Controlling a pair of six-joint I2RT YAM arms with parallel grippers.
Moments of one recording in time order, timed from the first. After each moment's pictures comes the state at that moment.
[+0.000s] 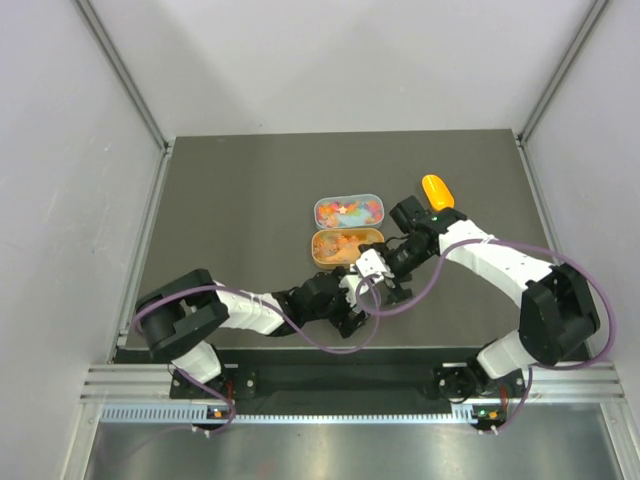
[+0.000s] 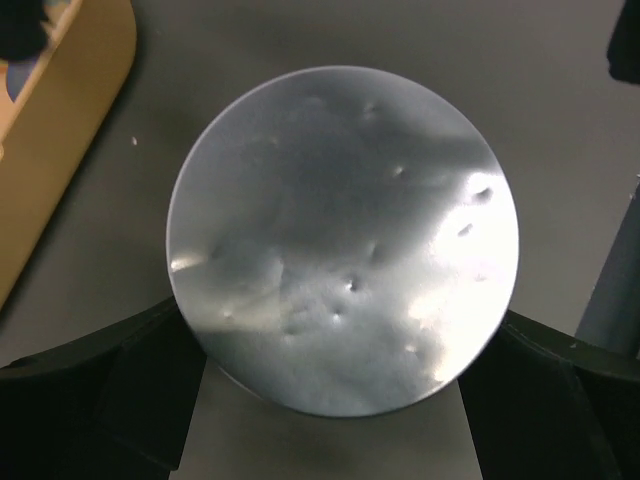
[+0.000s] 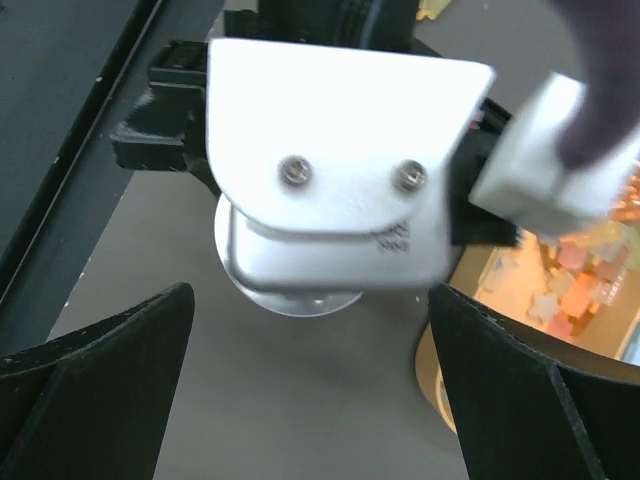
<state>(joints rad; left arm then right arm) -1.05 1.60 0.53 0.48 0.08 0.00 0.57 1.47 1.08 -0.94 -0.78 -1.47</state>
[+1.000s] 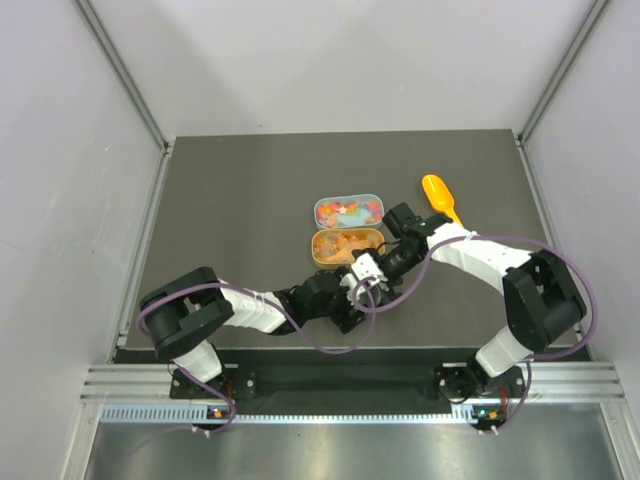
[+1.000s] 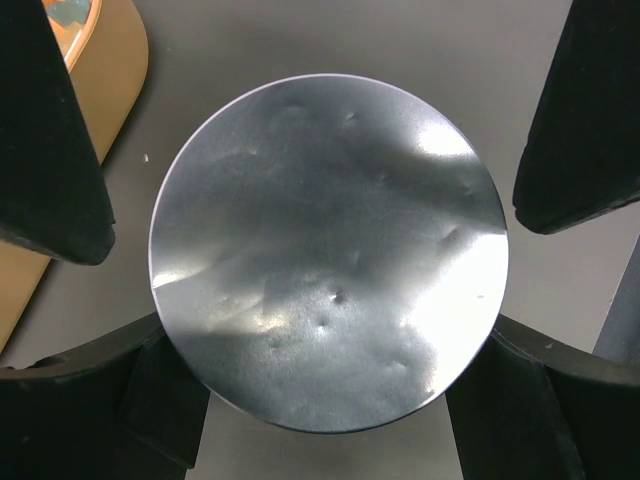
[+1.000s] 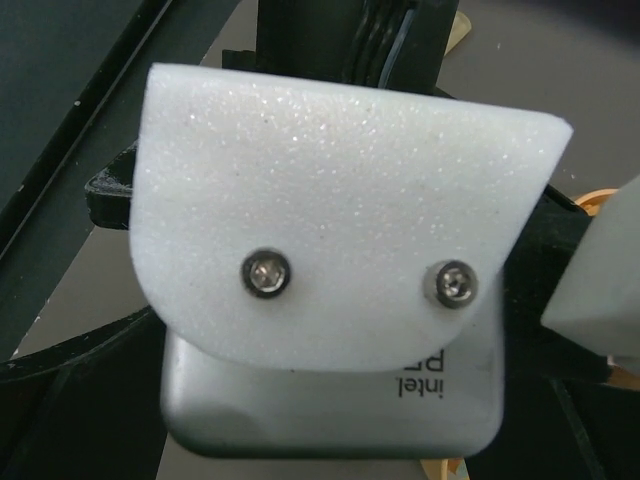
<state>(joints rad) -1.04 1.63 0.54 0.53 0.08 0.03 0.59 1.57 1.02 -0.80 -0.85 -1.50</state>
